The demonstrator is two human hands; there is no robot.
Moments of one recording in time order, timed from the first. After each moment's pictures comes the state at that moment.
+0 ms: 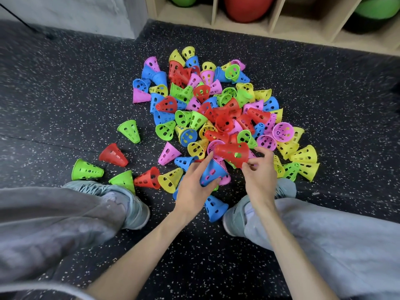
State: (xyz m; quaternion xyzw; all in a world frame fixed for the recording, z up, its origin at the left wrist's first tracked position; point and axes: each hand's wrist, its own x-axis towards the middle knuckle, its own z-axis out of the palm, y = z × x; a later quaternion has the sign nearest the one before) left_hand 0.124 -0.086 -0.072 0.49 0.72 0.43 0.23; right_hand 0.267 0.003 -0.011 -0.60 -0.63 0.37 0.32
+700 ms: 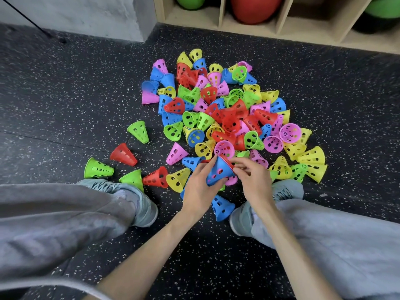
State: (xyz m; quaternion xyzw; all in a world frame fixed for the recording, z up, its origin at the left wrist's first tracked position) left_hand 0.127 -0.089 -0.064 0.44 0.74 0.44 0.26; right_hand 0.258 -0.009 -0.011 -0.51 -0.72 0.39 0.24
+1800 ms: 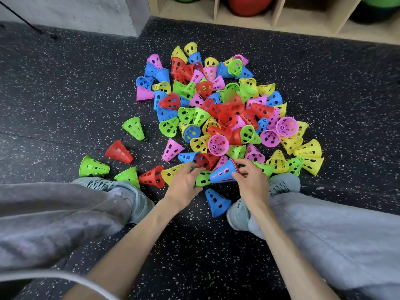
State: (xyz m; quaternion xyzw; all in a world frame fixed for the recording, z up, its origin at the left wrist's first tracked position) left_hand 0.078 -0.094 -0.102 0.60 0.75 0.15 0.21; right_hand 0.266 -0.014 -0.034 -0.60 -0.69 0.37 0.19
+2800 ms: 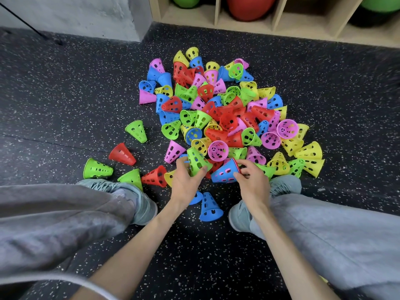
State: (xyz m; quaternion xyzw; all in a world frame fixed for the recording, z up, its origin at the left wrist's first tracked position) left_hand 0.096 -0.088 -0.078 0.31 0.77 0.47 0.31; right_hand 0.267 -0.019 -0.032 -0.59 -0.67 0.39 0.22
